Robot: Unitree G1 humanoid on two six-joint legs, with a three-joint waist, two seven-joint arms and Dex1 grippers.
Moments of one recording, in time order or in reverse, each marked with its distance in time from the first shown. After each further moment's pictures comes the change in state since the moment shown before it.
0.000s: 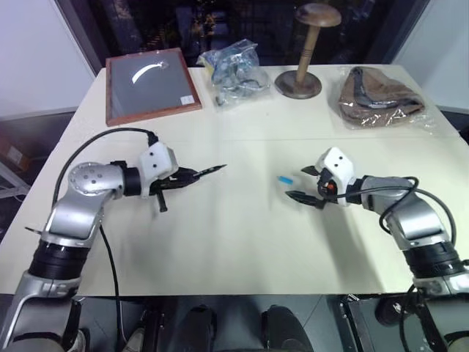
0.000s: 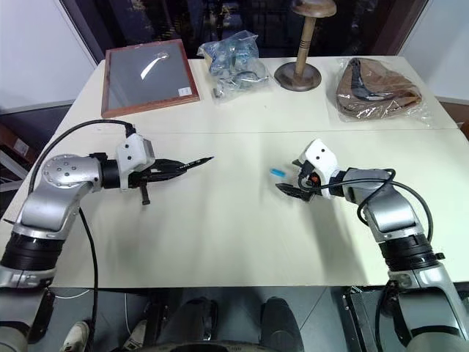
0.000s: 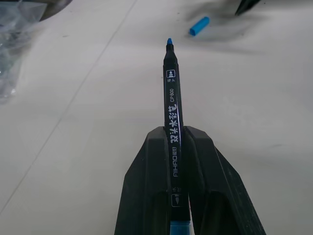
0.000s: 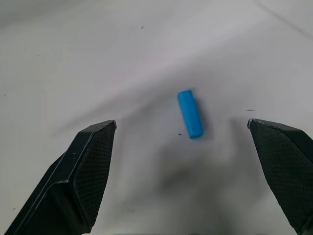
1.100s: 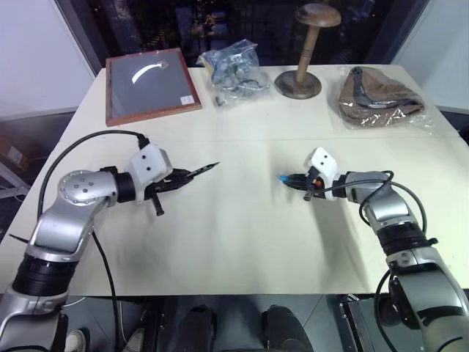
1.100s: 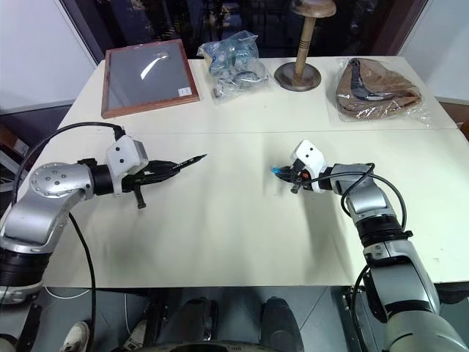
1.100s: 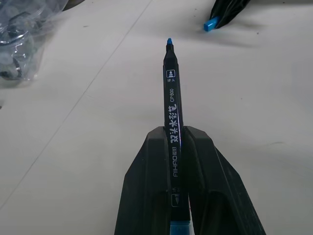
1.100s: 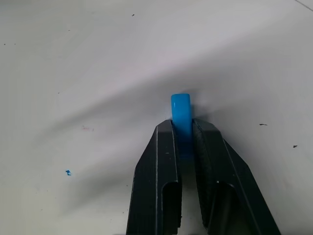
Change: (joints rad) left arm 0.072 0.056 0.023 -0.107 -0.045 0.065 0.099; right arm -0.145 0.109 0.025 0.366 -0.124 -0.226 0.095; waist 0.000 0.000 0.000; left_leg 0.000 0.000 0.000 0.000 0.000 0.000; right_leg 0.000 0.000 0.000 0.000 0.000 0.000
